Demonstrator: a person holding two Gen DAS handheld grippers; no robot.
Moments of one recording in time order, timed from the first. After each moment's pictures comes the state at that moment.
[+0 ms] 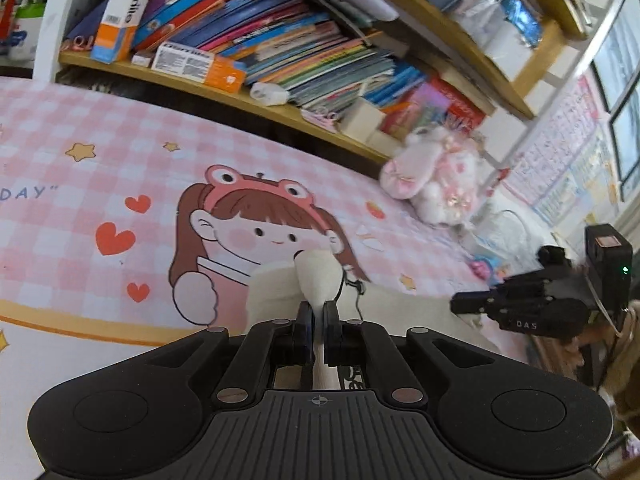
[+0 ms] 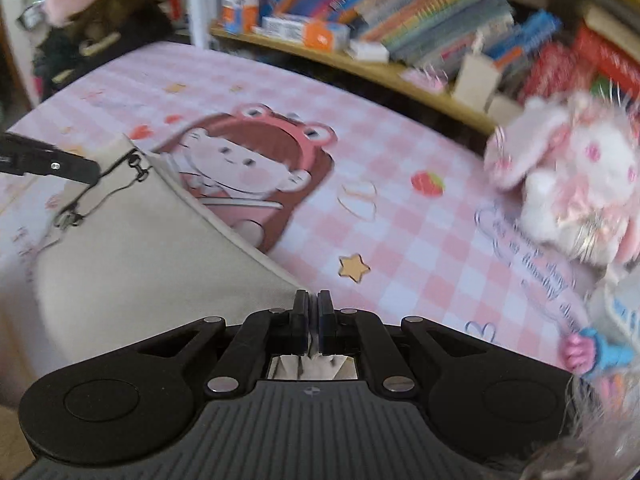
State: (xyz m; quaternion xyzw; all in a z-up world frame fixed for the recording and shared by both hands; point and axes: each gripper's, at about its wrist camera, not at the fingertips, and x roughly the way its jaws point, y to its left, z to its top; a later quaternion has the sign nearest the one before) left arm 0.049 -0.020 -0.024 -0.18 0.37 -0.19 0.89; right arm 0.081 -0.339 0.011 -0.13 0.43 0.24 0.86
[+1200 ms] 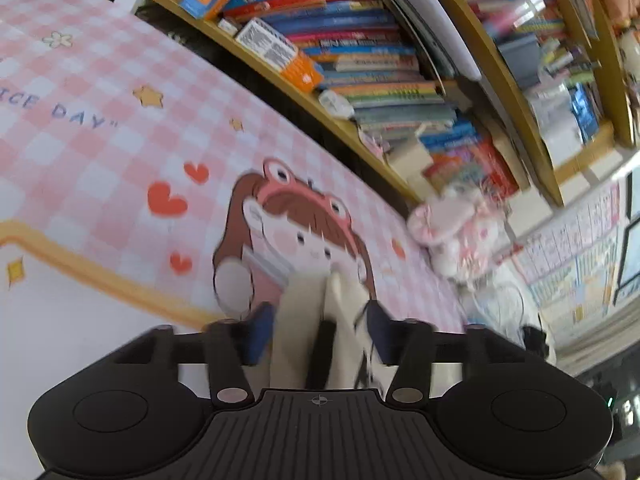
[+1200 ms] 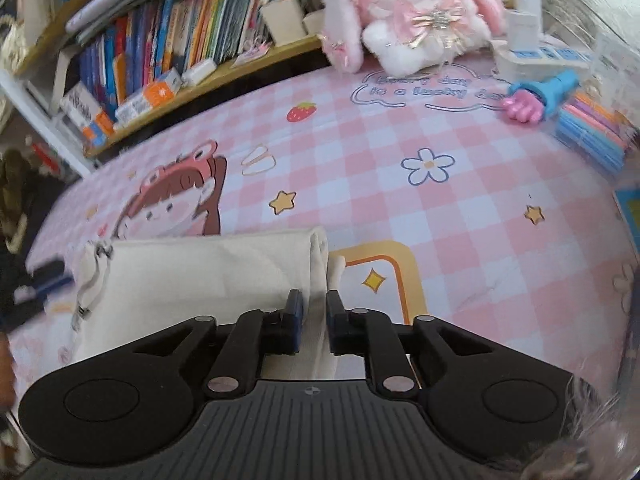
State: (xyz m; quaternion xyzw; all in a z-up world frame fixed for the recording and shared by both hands) left arm 0.038 0.018 -0.032 -0.32 0.38 -0.16 0.85; right arm 0.017 -0.401 0.003 0.19 0.45 0.06 0.87
